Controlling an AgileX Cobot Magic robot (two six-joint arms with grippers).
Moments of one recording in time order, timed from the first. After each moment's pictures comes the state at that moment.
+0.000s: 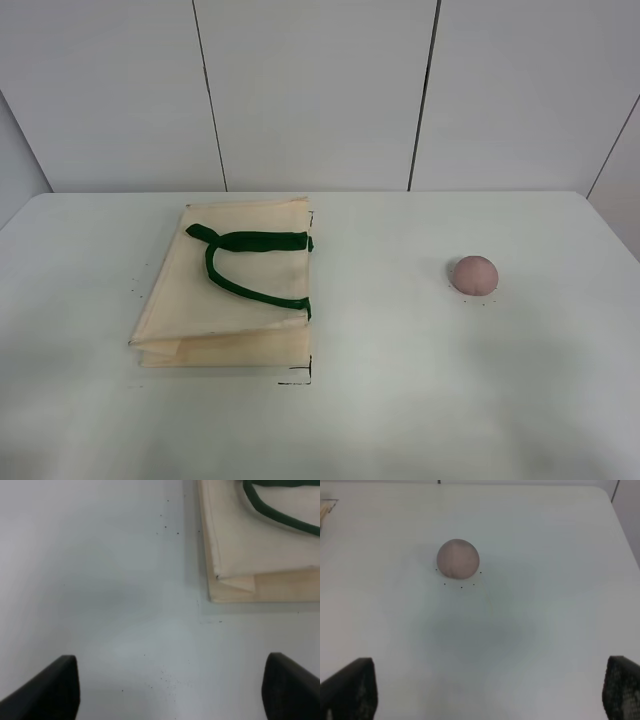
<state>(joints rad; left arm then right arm) -0.02 0.00 -0.49 0.07 1.06 -0.05 0.01 0.00 -0.49 0.03 1.03 0.02</state>
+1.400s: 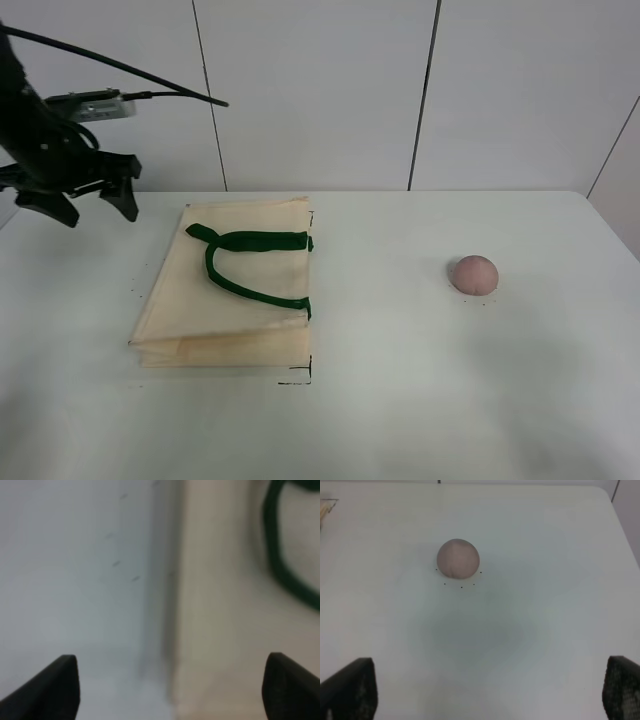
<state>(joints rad) -0.06 1.73 -1.42 -0.02 0.96 -0.10 0.01 0.00 -0.49 0.03 1.03 0.02</state>
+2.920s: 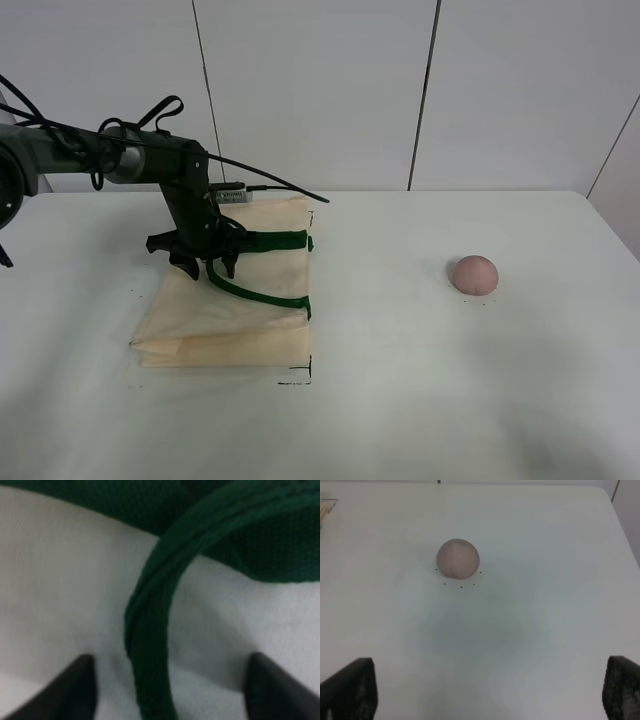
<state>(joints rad) -0.30 2.26 -1.65 0.09 0.77 -0.42 0.01 0.00 -0.49 0.03 1.03 0.02</state>
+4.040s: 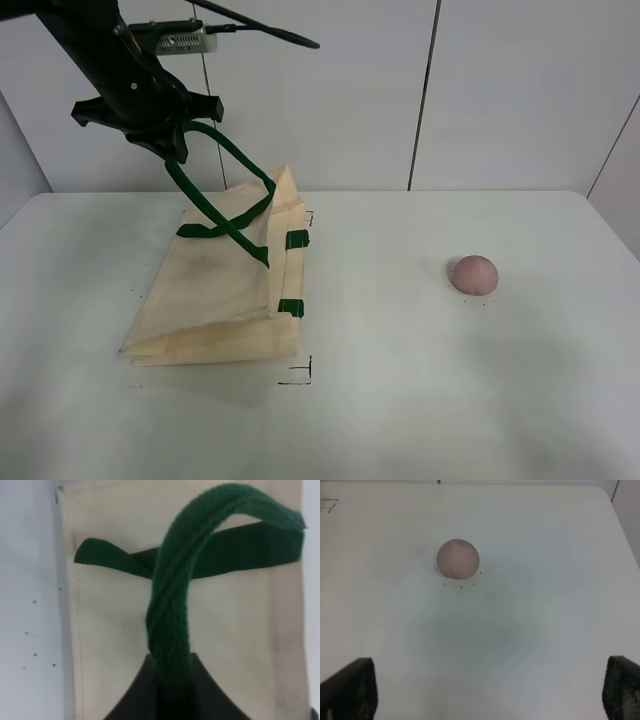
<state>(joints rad) -0.31 1.82 -1.73 0.09 1.00 -0.27 0.01 0.00 -0.49 0.03 1.03 0.02</state>
